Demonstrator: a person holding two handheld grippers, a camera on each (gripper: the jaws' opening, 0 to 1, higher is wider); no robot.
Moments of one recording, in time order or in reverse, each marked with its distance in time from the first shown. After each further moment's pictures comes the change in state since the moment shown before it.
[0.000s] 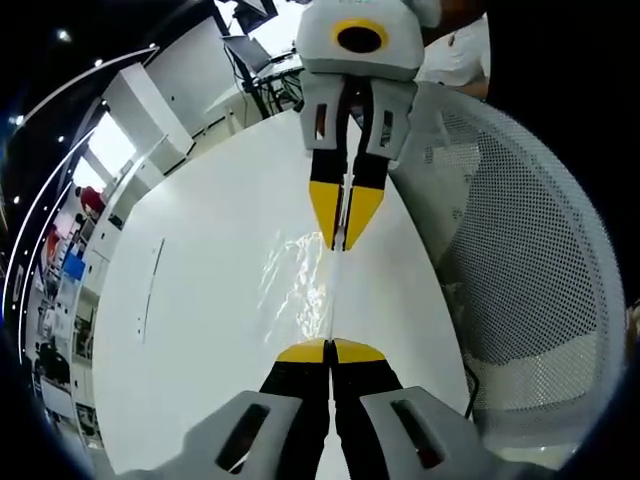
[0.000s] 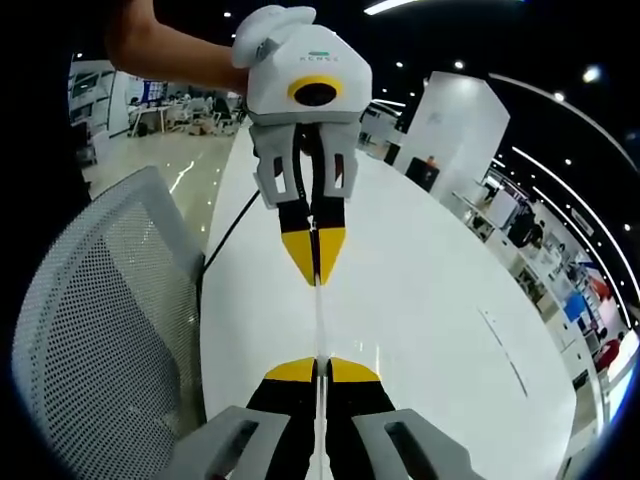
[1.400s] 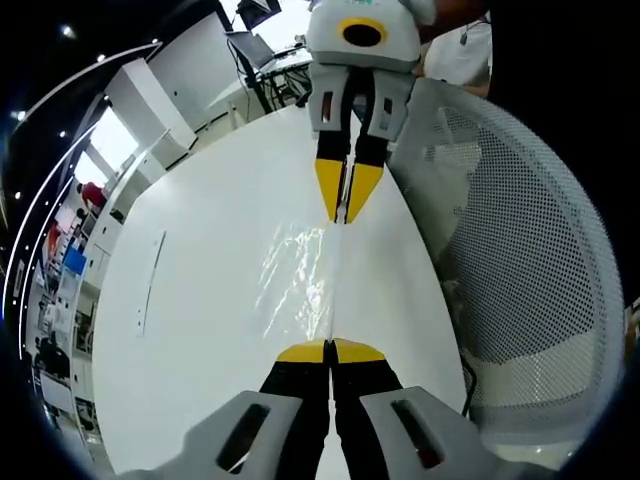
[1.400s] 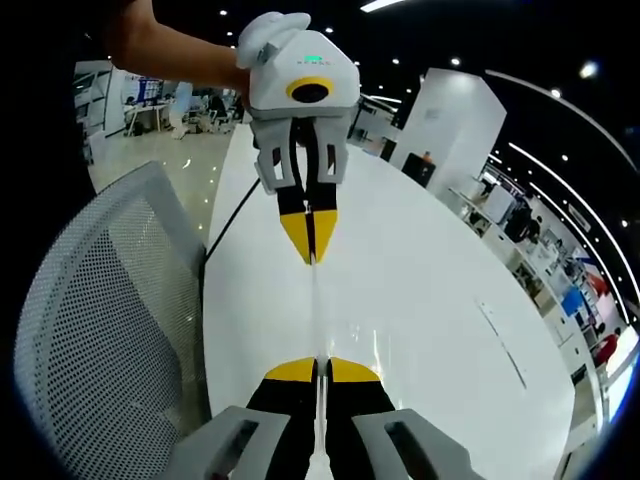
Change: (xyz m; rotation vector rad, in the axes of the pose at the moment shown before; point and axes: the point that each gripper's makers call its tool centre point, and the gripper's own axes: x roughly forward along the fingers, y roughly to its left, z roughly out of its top) left arm -0.004 -0.002 -0.007 -0.014 0.019 0.006; right arm -0.011 0.002 -0.012 0.012 0.017 -0.012
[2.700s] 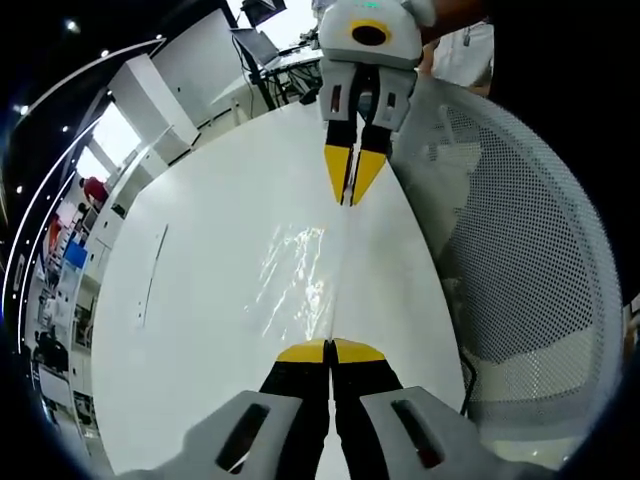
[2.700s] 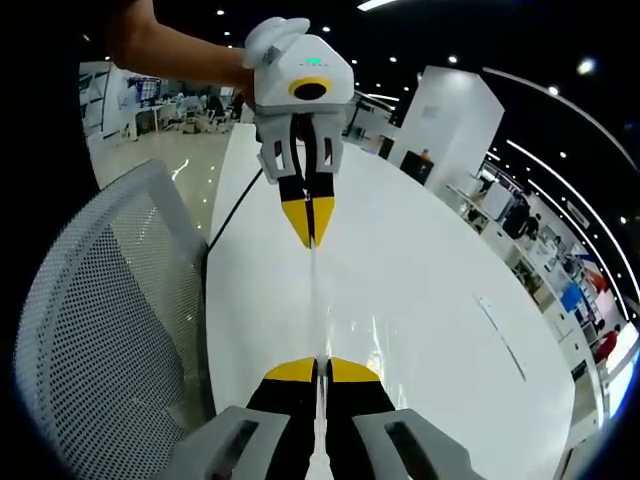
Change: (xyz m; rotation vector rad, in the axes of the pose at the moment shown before) left arm -0.005 0.001 -0.010 -0.017 0.006 0.004; right arm -0.006 0.003 -0.007 0.010 0.004 -0.005
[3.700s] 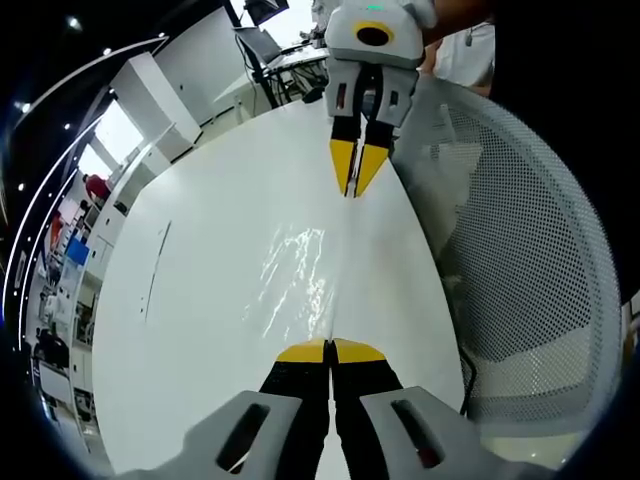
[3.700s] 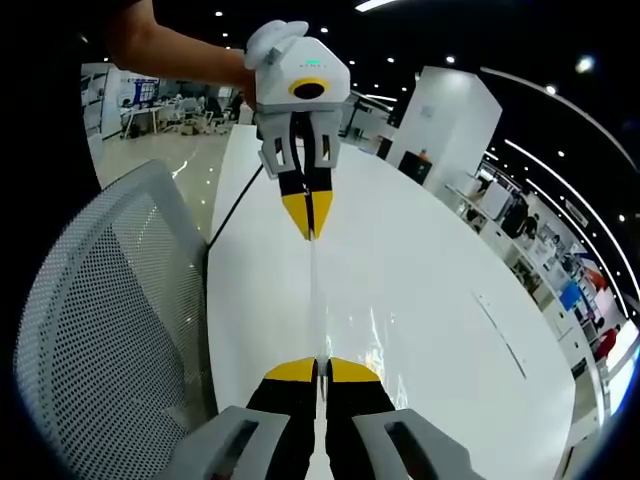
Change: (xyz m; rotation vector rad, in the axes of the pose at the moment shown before) left arm -0.006 0.000 -0.003 -0.008 0.006 0.009; right arm -0.003 0.002 -0.002 0.007 -0.005 -0.005
